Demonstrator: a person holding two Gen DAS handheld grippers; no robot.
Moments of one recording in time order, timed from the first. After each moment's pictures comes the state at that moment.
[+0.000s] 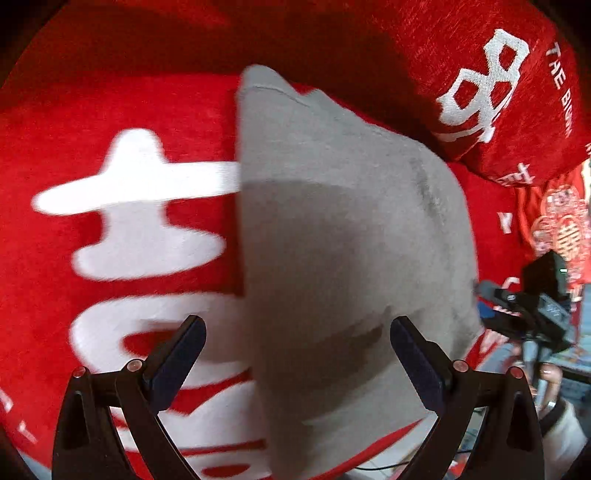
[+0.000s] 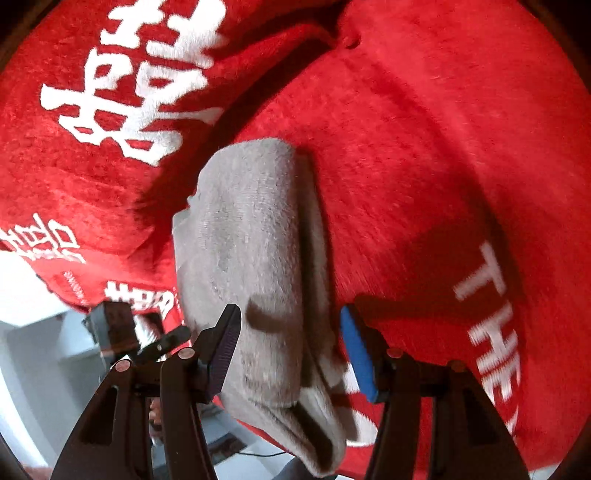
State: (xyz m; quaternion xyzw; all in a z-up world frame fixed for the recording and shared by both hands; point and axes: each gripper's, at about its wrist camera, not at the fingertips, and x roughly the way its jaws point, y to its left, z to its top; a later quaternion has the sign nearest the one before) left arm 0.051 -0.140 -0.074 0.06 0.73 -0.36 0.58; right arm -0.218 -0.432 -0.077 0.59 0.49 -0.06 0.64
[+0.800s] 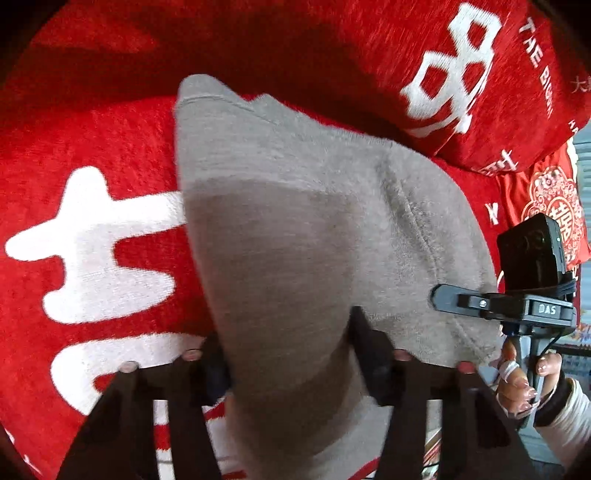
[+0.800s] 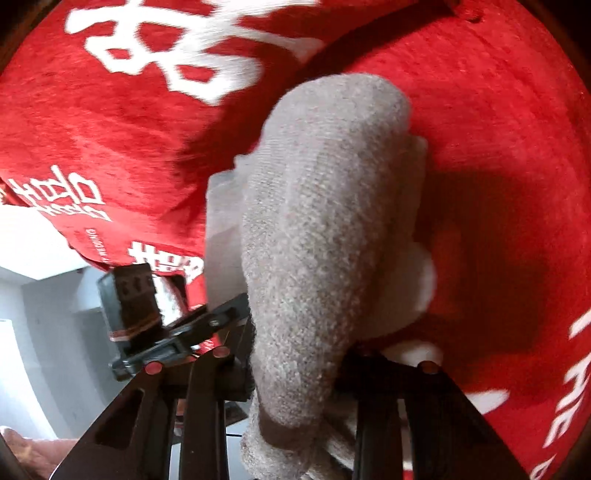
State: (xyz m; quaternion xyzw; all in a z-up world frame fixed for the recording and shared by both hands) left arm 0.042 -0.167 -0.071 0.08 0.69 -0.39 0.60; right arm -0.155 -0.377 -0.065 0.58 0.48 0.04 0.65
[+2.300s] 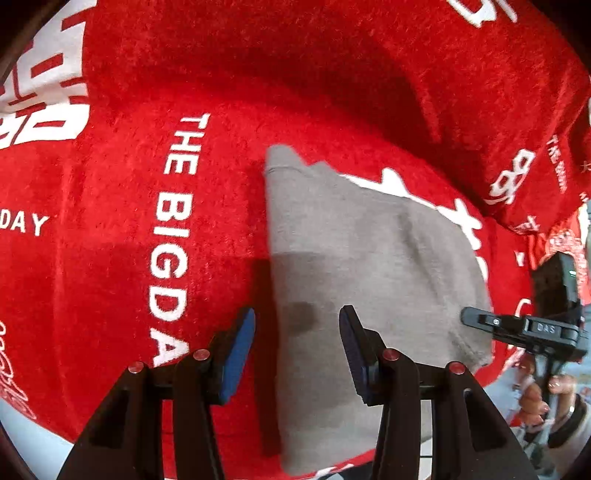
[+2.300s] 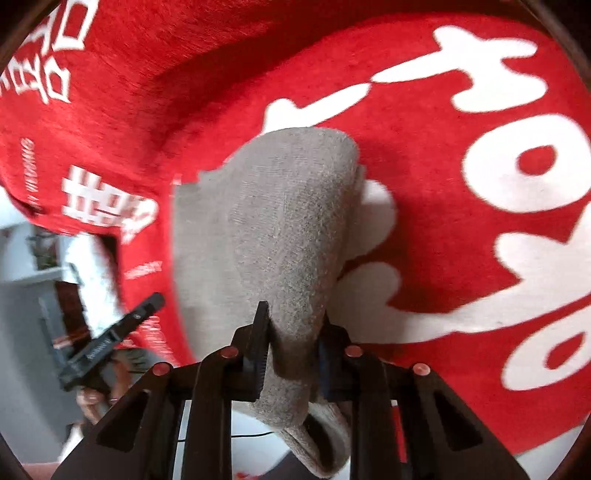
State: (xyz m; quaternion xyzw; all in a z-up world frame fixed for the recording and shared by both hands) left arm 0.110 0.121 -0.032 0.03 0.67 -0.29 0.69; right arm -0.054 -0.152 -0.030 0.43 0.60 -0.05 0.67
